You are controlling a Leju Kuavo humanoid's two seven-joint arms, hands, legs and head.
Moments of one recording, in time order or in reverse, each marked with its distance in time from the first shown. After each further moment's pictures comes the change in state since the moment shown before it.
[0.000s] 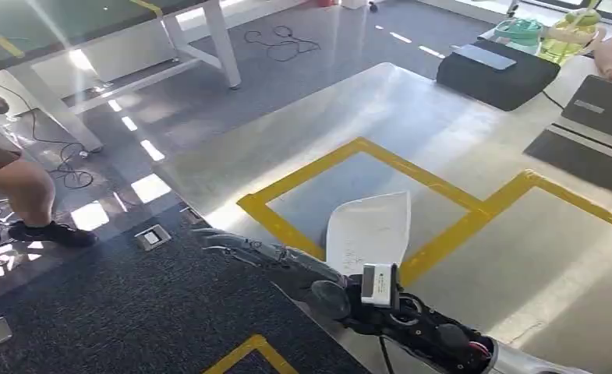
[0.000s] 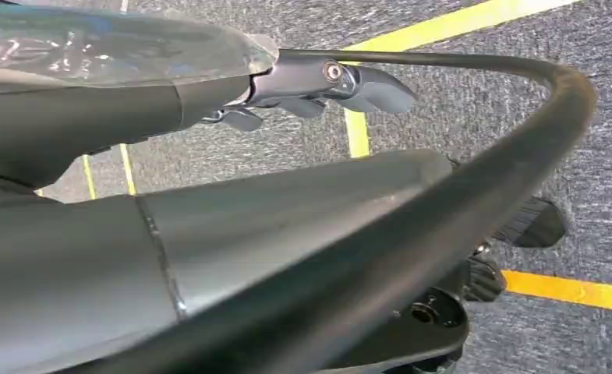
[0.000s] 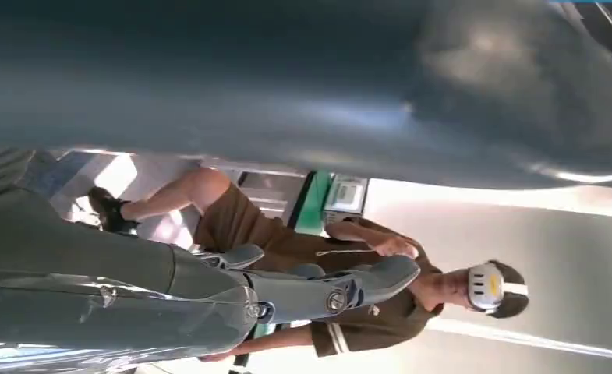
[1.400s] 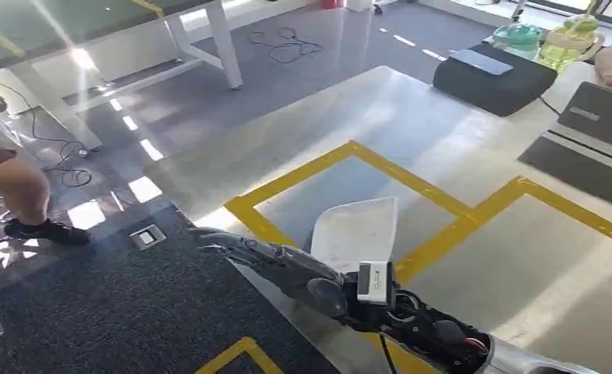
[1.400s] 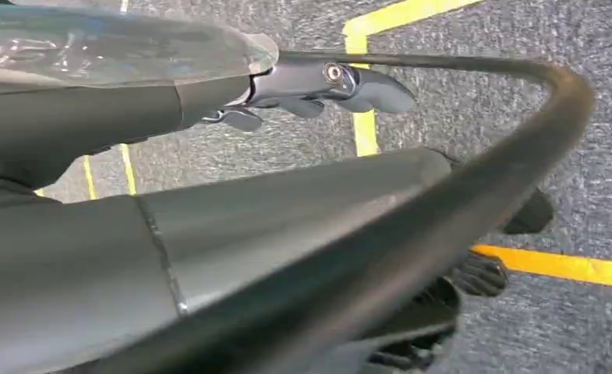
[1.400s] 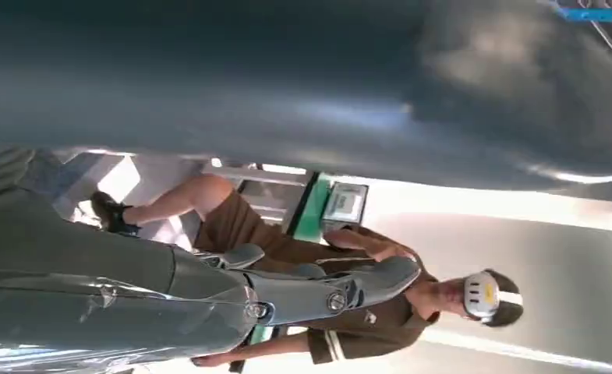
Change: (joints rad) left arm -0.006 0.005 0.000 0.000 0.009 0.002 0.003; right arm -0.012 0.000 0.002 0.000 -0.005 0.005 0.003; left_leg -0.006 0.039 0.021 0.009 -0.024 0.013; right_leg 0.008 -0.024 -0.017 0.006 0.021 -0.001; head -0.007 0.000
